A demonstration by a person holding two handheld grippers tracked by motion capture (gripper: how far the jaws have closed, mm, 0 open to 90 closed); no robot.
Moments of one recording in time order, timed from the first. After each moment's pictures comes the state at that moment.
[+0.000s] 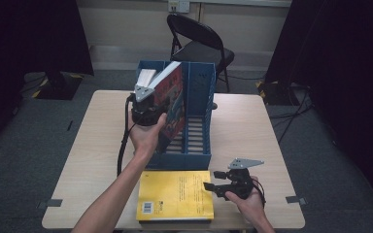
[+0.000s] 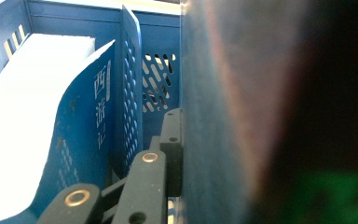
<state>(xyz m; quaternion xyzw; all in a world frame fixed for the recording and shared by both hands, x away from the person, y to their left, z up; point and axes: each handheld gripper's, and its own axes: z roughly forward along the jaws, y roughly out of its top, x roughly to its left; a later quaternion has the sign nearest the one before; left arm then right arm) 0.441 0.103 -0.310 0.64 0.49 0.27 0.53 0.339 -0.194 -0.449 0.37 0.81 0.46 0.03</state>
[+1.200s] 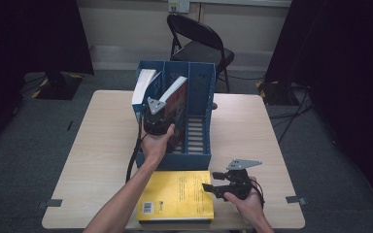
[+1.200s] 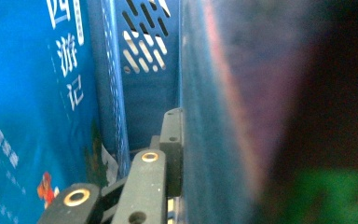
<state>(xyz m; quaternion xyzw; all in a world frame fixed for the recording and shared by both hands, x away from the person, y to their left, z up) 0.454 0.082 -0.371 0.66 0.49 0.28 0.51 0.340 -0.192 -0.453 0.36 0.81 0.46 0.02</state>
